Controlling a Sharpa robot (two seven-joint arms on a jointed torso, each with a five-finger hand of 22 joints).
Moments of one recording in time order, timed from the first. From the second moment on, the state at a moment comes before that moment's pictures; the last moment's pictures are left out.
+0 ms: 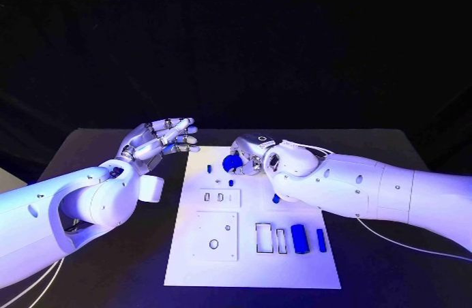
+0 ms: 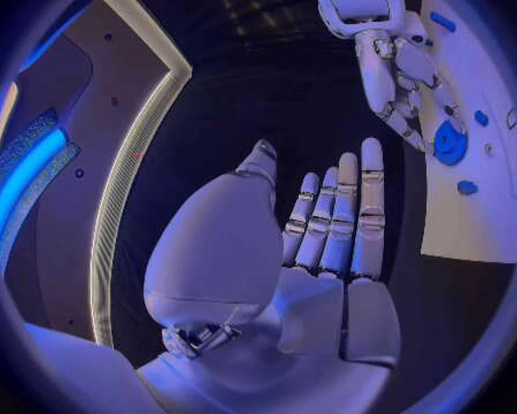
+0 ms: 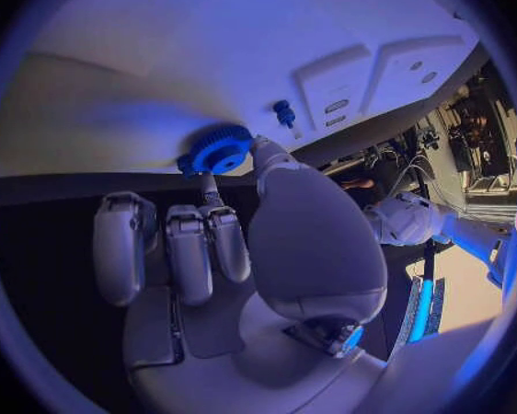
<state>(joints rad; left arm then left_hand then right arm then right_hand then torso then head) 1.20 -0.93 0.02 1.65 0.01 -0.30 0.44 1.46 -0.09 0.07 0.29 0.05 0.76 0.20 0.26 0.19 0.93 0.19 0.14 0.07 0.86 0.14 0.58 0.40 0.18 0.97 0.22 0.48 0.25 1.29 -0.50 -0.16 1.27 -1.60 -0.35 -0.28 1.30 -0.16 0.13 0.29 0.27 0.87 0.18 0.09 0.36 1.46 0.10 1.54 1.31 1.47 0.02 1.56 1.31 0.05 1.46 0.13 1.39 1.31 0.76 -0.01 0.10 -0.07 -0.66</state>
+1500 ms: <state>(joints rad) 1.20 -0.94 0.02 1.64 0.01 -0.30 0.43 1.46 -0.09 0.07 0.29 0.05 0.76 0.20 0.26 0.19 0.93 0.19 0.13 0.07 0.85 0.13 0.58 0.40 0.18 0.97 0.22 0.48 0.25 1.33 -0.97 -0.15 1.46 -1.22 -0.38 -0.03 1.39 -0.22 0.29 0.19 0.24 0.91 0.17 0.10 0.37 1.47 0.09 1.55 1.31 1.47 0.02 1.57 1.31 0.05 1.45 0.12 1.35 1.31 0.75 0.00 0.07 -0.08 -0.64</state>
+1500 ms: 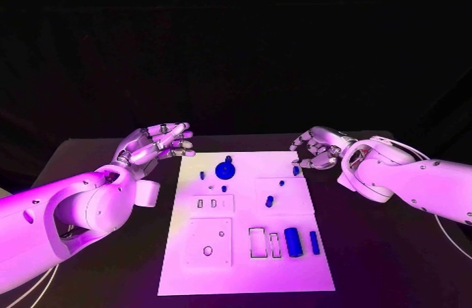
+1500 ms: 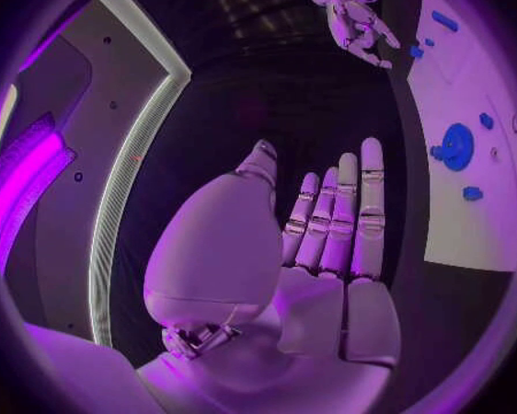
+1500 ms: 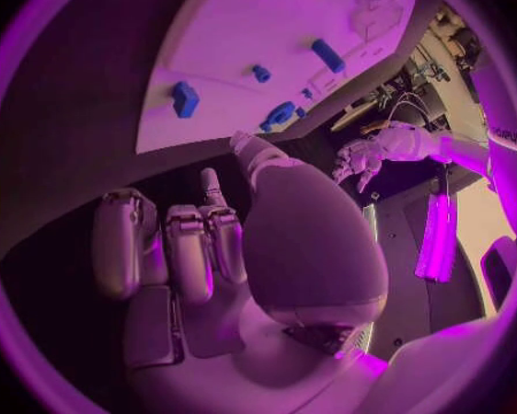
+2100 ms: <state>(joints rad) 1.20 -0.93 0.02 1.63 0.01 -0.30 0.43 1.46 -0.09 0.07 0.28 0.05 0.76 0.20 0.26 0.19 0.93 0.19 0.13 0.07 0.85 0.13 0.59 0.40 0.18 0.97 0.22 0.48 0.25 1.29 -0.97 -0.16 1.37 -1.18 -0.33 0.05 1.41 -0.22 0.30 0.17 0.25 0.91 0.17 0.10 0.37 1.47 0.09 1.55 1.31 1.47 0.02 1.57 1.31 0.05 1.45 0.12 1.36 1.31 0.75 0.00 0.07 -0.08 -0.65</state>
